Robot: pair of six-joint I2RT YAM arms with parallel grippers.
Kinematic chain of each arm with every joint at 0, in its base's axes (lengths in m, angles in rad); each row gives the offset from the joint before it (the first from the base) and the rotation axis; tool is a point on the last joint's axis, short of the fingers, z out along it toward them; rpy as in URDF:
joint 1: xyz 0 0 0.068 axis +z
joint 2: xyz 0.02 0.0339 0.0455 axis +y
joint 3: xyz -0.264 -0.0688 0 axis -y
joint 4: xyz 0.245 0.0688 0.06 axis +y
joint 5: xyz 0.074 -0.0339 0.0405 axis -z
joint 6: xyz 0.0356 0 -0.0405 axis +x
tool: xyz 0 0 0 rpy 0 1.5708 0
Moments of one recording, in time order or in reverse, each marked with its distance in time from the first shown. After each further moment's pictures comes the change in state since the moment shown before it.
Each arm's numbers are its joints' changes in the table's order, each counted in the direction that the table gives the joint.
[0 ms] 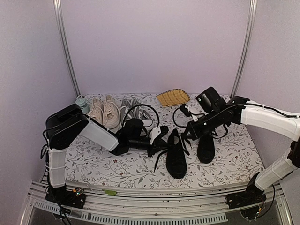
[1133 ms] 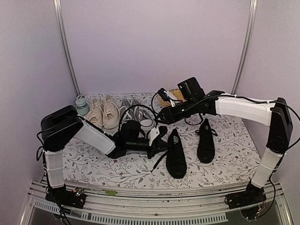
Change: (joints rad) left arm -0.043 -0.074 -0.087 -0.085 -0.050 -0.034; right arm -0.062 0.333 0.311 -0.408 -0.204 -0.049
